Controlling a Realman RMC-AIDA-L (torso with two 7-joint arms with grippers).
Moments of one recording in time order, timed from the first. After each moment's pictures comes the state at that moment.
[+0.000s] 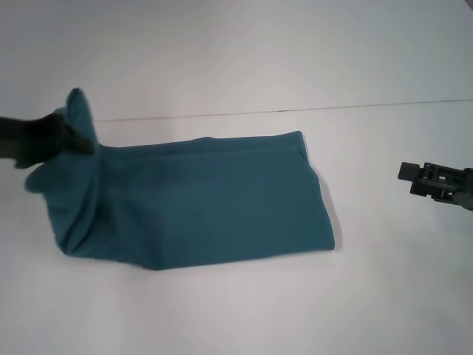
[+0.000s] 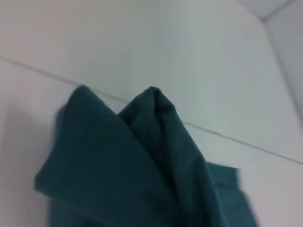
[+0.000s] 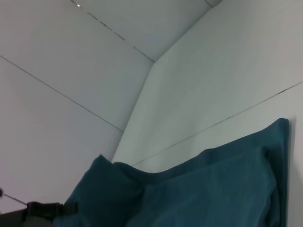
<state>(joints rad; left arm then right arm) -0.79 -1.98 0.57 0.91 2.47 1.46 -2.73 0.43 1.92 -0.57 -0.61 -1.89 -1.55 2.13</state>
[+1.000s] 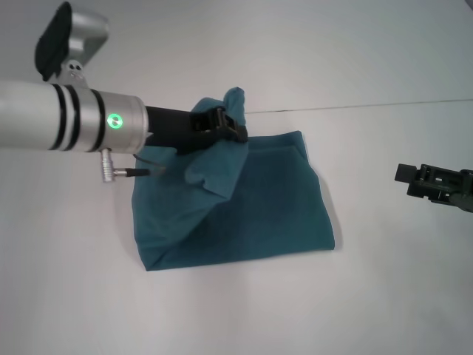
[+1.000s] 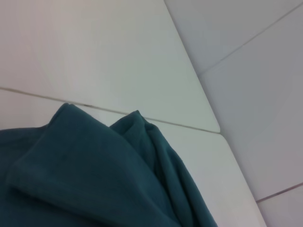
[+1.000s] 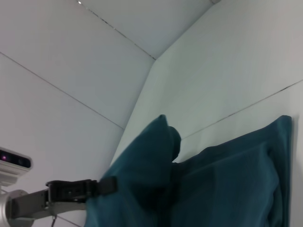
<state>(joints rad) -0.94 -2.15 0.75 0.73 2.27 1.21 -2.62 0.43 1.92 -0.58 -0.61 -1.89 -1.54 2.12</state>
